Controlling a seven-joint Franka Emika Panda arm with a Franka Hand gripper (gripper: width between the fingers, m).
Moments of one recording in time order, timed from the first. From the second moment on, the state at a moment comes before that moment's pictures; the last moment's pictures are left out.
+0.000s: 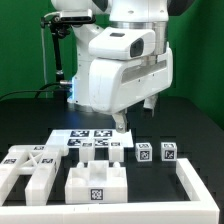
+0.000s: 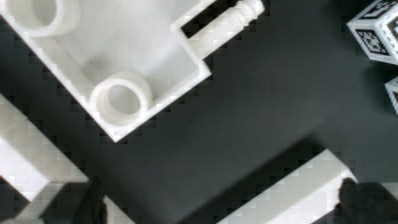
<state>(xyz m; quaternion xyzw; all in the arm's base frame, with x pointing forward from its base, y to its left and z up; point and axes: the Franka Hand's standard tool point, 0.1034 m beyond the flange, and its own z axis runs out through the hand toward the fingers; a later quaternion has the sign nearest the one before) 0.562 0.054 0.114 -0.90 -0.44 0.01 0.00</state>
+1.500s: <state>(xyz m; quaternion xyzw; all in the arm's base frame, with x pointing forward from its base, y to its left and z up) 0.578 0.006 0.078 -0.89 -0.45 0.02 0.01</state>
